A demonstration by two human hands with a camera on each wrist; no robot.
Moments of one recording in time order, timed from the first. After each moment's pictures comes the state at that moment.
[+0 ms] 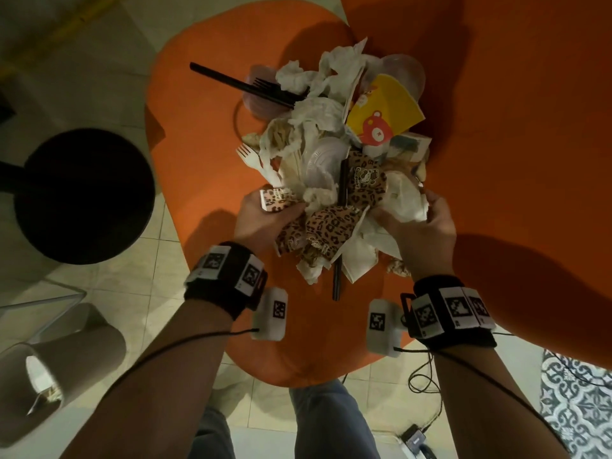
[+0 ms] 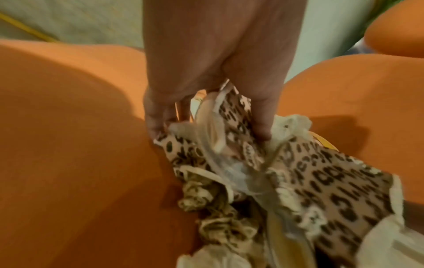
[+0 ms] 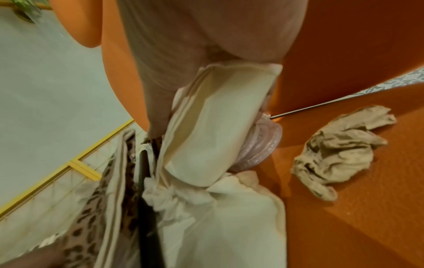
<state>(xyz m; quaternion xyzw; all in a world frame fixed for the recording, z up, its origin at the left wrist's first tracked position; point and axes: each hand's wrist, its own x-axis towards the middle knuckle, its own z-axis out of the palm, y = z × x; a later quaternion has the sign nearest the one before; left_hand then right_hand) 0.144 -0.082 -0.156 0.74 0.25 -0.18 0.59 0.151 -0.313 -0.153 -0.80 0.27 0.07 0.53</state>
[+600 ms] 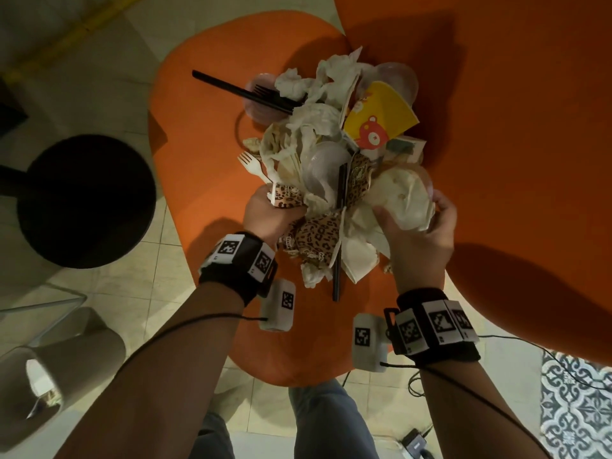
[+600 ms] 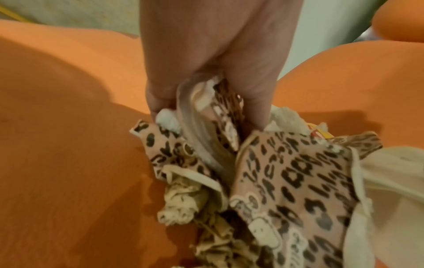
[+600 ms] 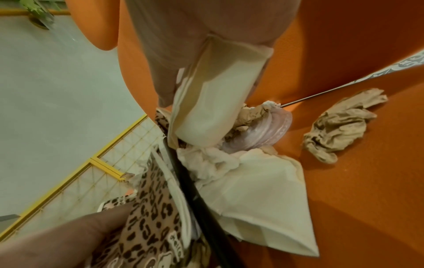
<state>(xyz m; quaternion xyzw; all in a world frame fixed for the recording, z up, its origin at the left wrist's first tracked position) 0.156 -0.097 -0.160 0.72 0.33 -0.15 0.59 0.135 -0.301 -0.135 -0.77 0.27 -0.04 0.58</state>
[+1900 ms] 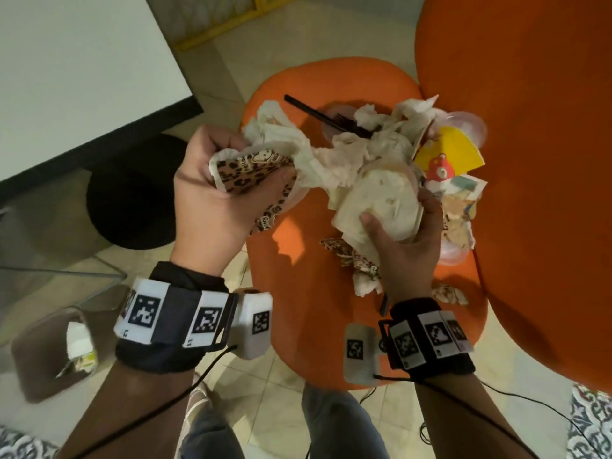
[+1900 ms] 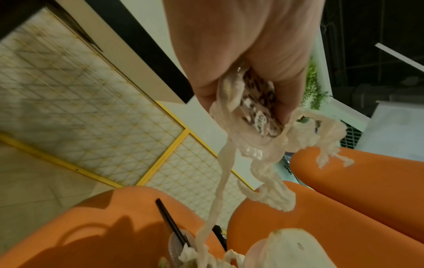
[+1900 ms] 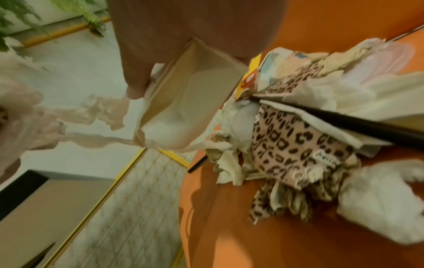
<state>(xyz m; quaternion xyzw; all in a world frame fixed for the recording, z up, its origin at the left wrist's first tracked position) 0.084 0.004 0.001 0.79 0.14 0.24 0.55 0.115 -0.197 -0.090 -0.71 0.12 0.01 0.69</state>
